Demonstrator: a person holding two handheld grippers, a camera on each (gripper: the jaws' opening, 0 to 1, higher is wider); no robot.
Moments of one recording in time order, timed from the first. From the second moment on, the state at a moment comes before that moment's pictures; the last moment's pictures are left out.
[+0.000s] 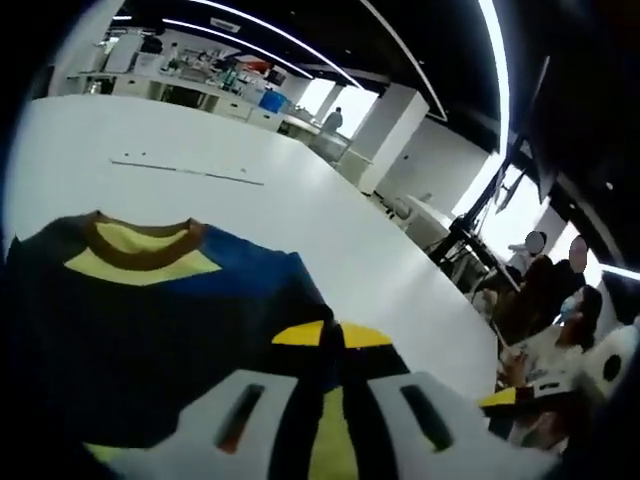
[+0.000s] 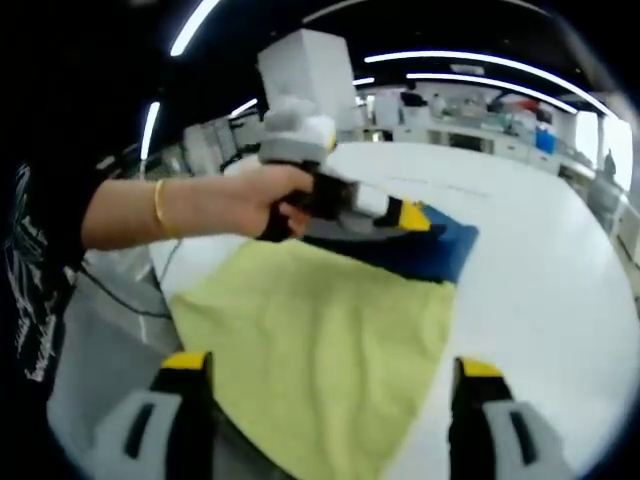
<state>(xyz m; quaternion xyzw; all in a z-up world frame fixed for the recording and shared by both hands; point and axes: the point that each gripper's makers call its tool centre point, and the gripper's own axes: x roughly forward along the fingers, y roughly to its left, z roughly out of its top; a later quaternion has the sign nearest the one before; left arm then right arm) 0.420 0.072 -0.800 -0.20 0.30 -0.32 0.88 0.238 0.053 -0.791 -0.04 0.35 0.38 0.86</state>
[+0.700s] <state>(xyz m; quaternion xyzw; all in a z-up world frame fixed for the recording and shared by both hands) 0.383 0.090 -0.780 -0.08 0.25 -0.41 0.88 0.229 0.057 -0.797 -0.06 0.36 0.41 0.84</state>
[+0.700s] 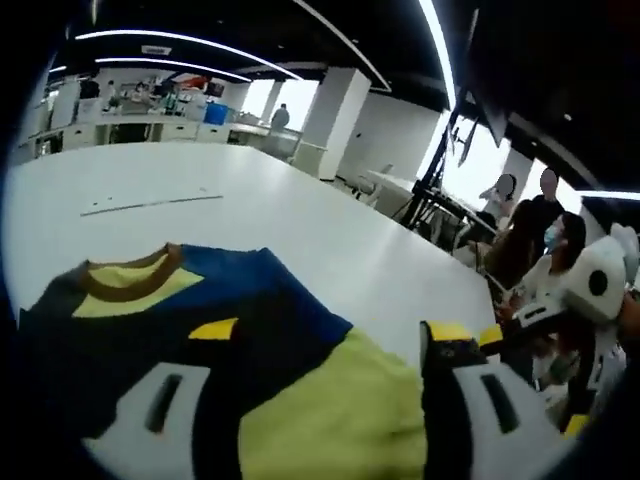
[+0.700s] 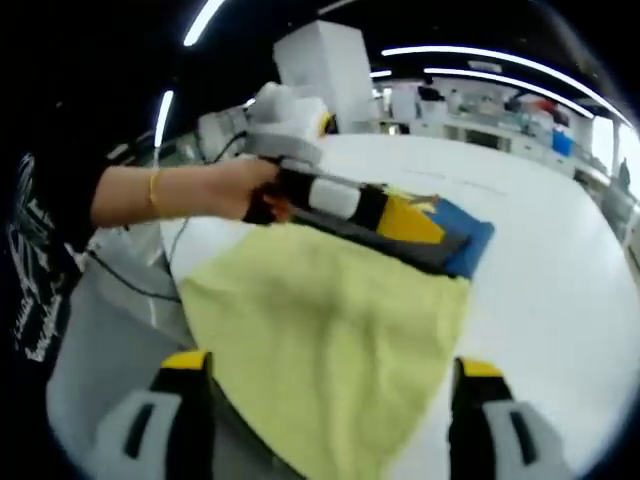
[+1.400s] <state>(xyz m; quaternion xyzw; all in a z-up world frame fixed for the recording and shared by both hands) 0.314 0.203 -0.768 -0.03 0.24 -0.39 0.89 0.201 0.050 -0.805 -0.15 0.38 0.48 0.78</state>
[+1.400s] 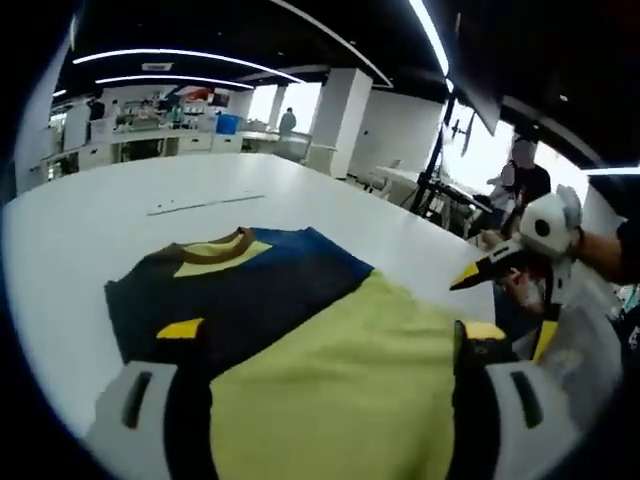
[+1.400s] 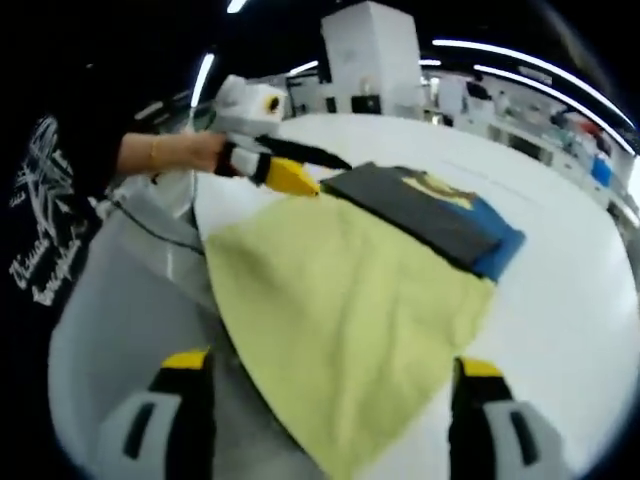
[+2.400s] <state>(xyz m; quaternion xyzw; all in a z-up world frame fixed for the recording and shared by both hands) 0.188 0.272 -0.807 0.03 0.30 -0.42 0.86 0.188 0.033 -0.835 -0.16 0.36 0.48 0.78</state>
